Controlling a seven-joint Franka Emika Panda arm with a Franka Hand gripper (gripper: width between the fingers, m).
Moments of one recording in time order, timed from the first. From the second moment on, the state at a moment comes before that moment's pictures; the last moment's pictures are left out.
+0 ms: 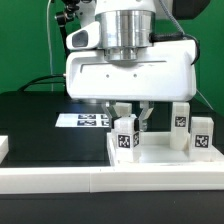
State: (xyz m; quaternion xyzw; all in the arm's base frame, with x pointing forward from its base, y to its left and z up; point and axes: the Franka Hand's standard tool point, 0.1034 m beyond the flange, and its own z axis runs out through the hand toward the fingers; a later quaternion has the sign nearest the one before) arm 0.620 0.003 0.077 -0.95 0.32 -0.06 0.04
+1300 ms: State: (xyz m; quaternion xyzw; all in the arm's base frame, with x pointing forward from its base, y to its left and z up) arm 0.620 0.007 0.080 -0.65 0.75 -0.02 0.08
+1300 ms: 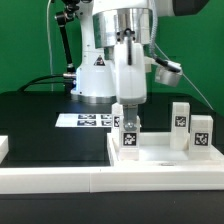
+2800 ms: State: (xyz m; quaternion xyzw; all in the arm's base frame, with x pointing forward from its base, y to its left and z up) arm 0.618 0.010 0.083 -0.56 0.83 0.02 0.06
